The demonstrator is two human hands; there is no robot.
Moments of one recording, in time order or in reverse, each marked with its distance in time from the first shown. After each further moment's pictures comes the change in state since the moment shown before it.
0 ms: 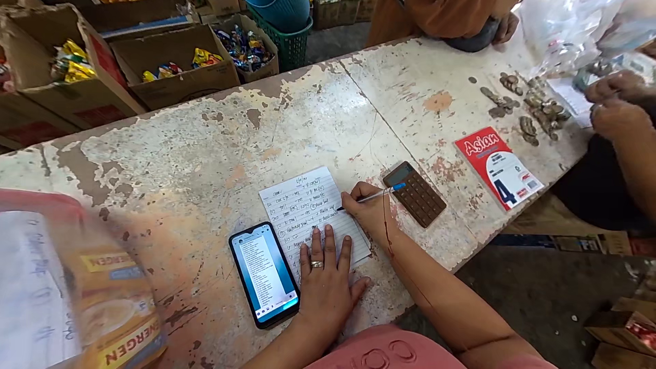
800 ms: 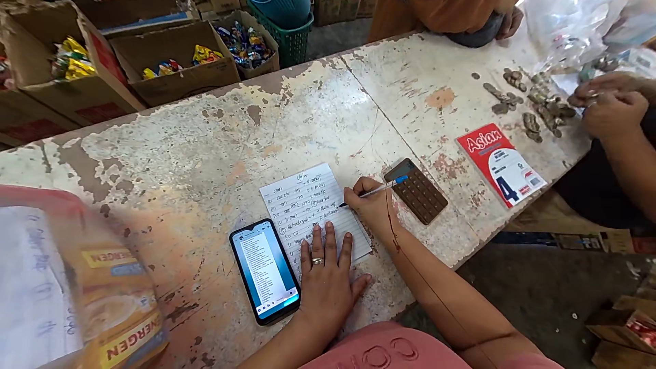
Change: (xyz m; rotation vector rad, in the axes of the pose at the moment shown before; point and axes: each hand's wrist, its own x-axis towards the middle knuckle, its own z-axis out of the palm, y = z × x) left_hand 0.000 0.000 0.001 -0.002 0.013 -0.001; right_hand 0.006 0.001 0.000 -0.012 0.027 0.008
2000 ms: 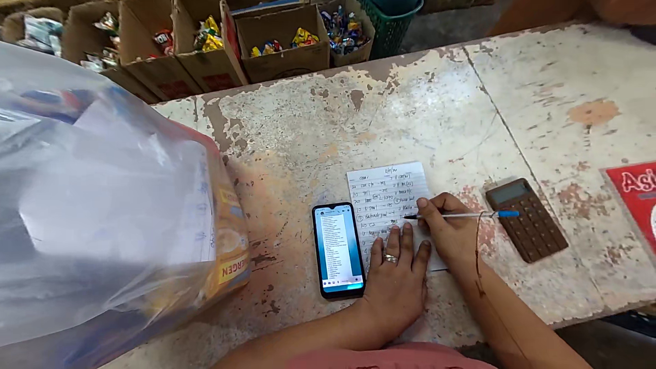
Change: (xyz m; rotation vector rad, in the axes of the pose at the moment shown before) left_hand 0.000 0.003 -0.008 -0.039 0.052 -0.061; right_hand -0.024 -0.011 0.026 0.172 -0.093 -0.073
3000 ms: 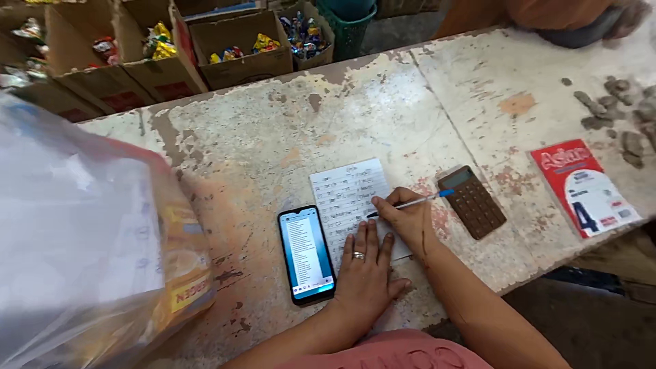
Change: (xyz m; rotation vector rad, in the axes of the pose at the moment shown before) left_hand -0.001 -0.002 0.005 -0.064 -0.062 0.054; right_hand 0.004 -0.006 -0.008 -0.137 -0.026 0.082
